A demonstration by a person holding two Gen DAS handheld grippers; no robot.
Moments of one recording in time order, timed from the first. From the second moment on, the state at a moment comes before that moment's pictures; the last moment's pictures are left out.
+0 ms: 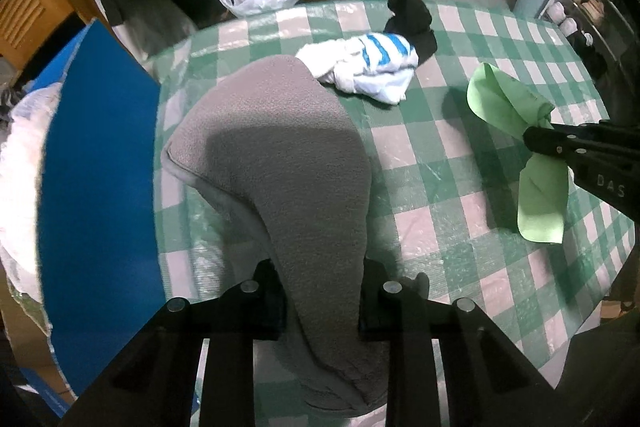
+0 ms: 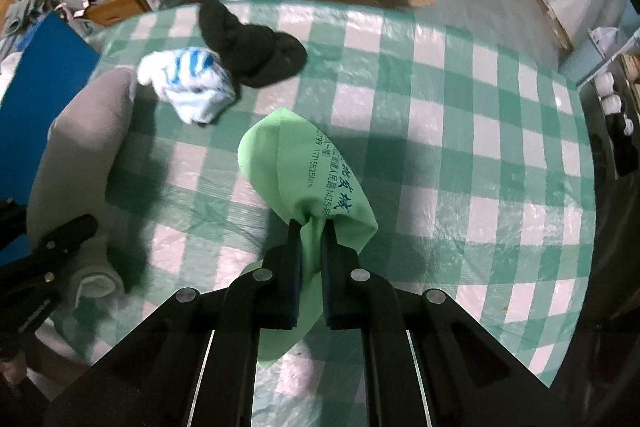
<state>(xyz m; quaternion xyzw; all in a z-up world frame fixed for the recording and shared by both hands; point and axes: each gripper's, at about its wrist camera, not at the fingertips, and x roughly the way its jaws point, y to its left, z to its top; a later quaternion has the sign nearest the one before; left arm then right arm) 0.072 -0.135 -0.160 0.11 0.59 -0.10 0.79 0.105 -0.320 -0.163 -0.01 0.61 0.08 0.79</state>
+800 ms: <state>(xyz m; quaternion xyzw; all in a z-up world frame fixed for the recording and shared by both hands) 0.062 -0.103 -0.099 0.11 0.52 -0.08 0.84 0.086 -0.270 -0.082 -0.03 0.54 0.14 0.83</state>
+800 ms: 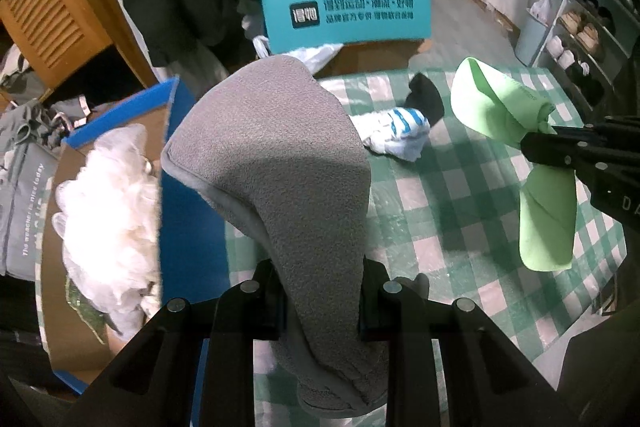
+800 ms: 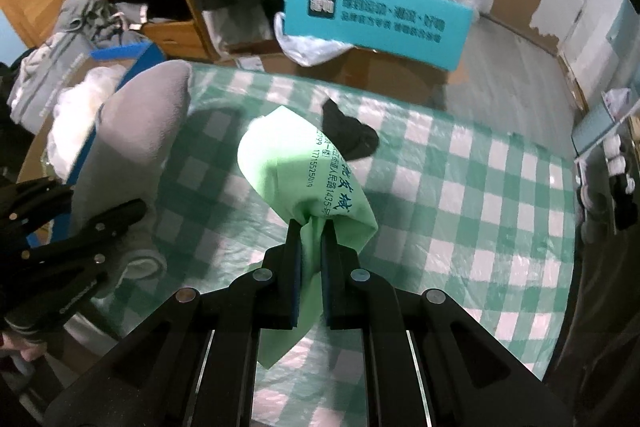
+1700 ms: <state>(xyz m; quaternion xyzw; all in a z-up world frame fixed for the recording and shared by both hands) 0.048 -0.021 -0.049 0.08 0.47 -0.03 0.88 0.090 -0.184 -0.026 -0.05 0.48 0.23 0.84</state>
